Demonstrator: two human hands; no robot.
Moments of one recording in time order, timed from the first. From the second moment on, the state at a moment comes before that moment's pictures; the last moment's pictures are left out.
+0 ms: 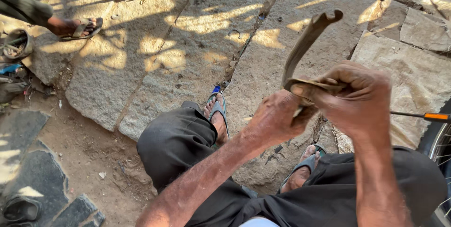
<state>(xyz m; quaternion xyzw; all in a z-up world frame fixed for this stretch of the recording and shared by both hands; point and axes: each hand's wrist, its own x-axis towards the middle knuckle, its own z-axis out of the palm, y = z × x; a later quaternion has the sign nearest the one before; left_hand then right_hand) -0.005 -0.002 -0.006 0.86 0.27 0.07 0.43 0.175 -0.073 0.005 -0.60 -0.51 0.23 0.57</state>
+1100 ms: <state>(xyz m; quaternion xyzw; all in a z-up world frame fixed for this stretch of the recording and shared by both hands) -0.003 0.007 0.010 0.90 0.22 0.15 0.34 0.193 -0.084 0.011 -0.53 -0.52 0.38 0.56</state>
